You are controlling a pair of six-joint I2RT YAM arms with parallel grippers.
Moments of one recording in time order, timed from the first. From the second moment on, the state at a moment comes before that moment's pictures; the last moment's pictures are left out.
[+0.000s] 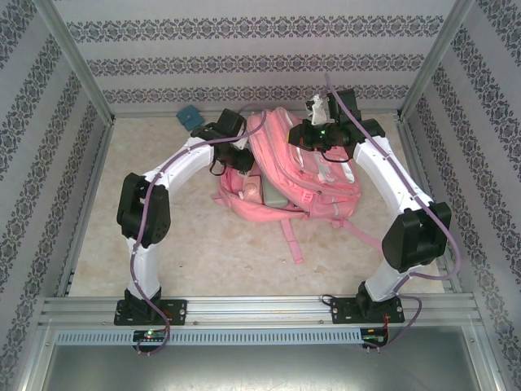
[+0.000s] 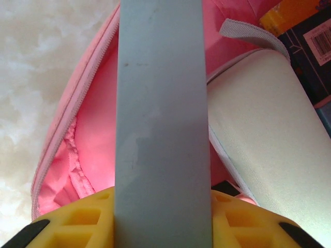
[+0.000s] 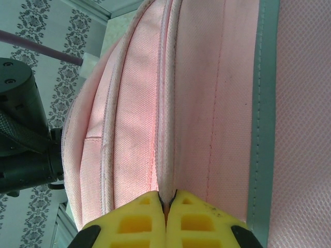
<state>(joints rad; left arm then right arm) -0.43 2.02 1.75 -0.78 0.13 -0.07 0.26 1.67 1.61 -0.70 -0.62 0.48</state>
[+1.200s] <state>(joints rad) -0.47 2.14 1.83 -0.84 0.07 0.02 0.26 1.67 1.61 -0.70 -0.62 0.48</state>
